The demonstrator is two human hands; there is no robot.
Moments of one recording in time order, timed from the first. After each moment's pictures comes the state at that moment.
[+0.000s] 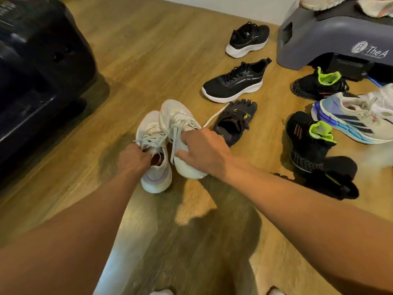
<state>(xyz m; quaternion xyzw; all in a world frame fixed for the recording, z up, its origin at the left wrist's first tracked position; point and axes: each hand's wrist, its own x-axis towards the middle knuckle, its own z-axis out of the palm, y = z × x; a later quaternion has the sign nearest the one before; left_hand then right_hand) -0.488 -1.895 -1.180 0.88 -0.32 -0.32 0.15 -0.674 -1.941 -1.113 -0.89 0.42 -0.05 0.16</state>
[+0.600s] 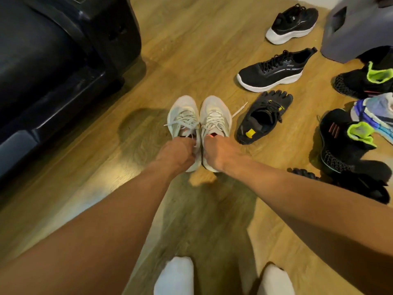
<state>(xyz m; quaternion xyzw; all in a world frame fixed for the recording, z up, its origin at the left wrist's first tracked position) -0.512 -1.864 -1.155 0.76 -0.58 -0.29 0.02 -0.636 -1.917 -1.139 -0.87 0.44 0.15 0.16</state>
